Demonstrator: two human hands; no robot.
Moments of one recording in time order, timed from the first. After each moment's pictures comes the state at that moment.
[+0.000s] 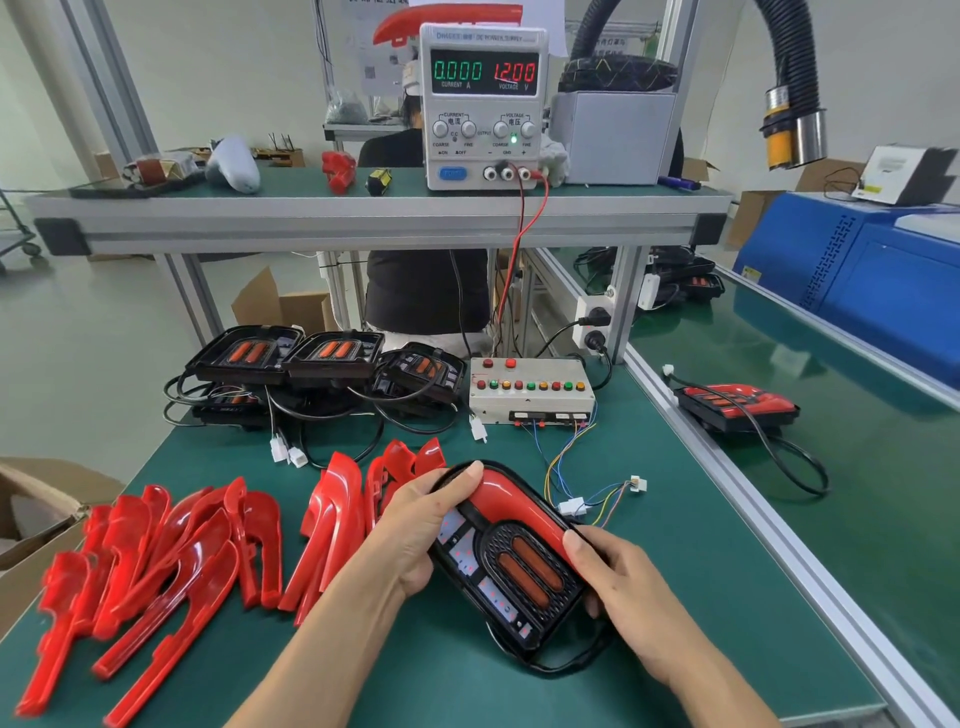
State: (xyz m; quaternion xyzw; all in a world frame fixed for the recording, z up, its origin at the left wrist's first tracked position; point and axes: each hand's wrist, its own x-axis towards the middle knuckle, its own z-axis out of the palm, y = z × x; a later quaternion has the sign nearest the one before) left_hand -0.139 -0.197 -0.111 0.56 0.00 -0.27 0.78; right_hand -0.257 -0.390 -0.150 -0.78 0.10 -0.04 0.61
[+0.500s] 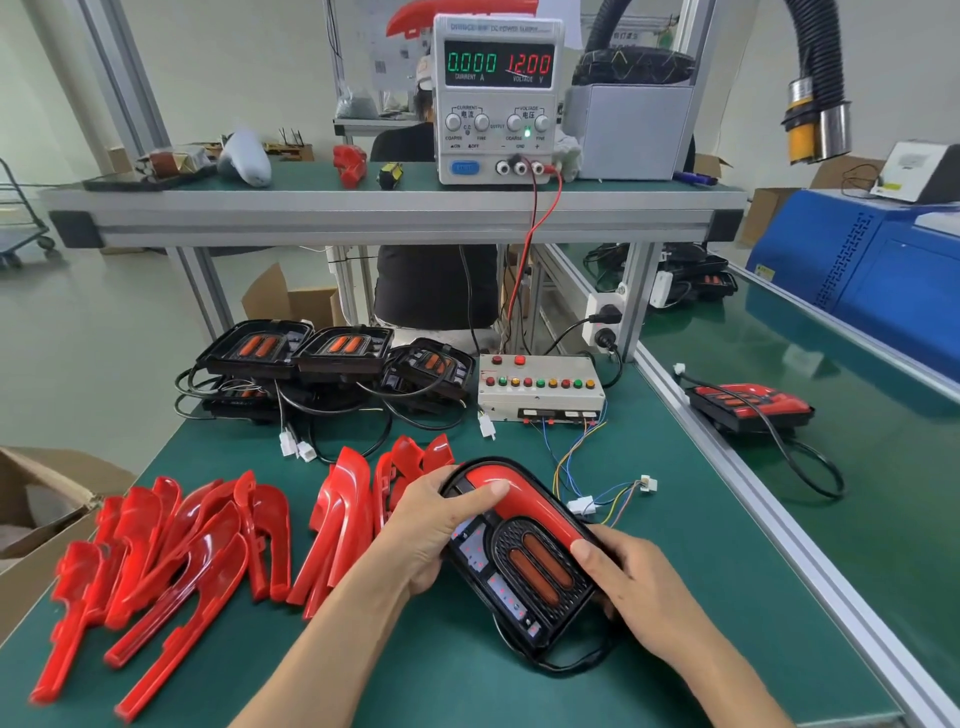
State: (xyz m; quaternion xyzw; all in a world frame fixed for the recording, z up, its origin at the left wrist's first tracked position) left_hand -0.137 -0.195 -0.119 0.60 -0.06 -0.24 0.76; right_hand -0.253 -0.406 -0.158 -0.85 0.05 -0.07 0.53
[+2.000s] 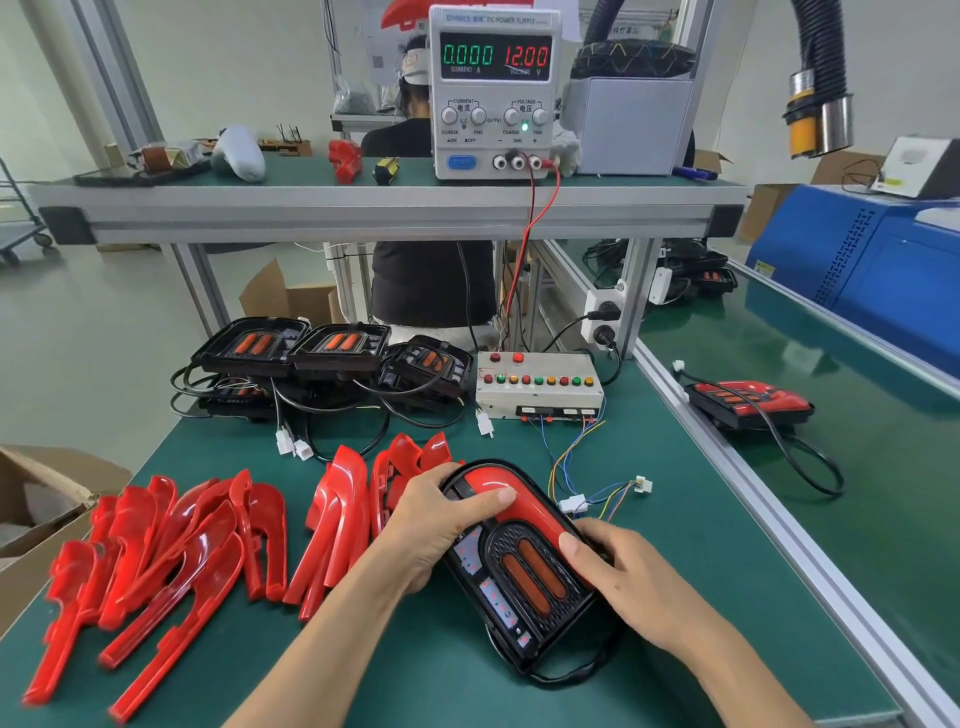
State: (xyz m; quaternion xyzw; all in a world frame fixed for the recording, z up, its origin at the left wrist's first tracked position) left_hand -0.128 -0.197 -0.133 0.66 -0.11 -0.21 0.72; right_hand -0.245 -0.408 -0.149 -0.86 0.04 0.02 0.51
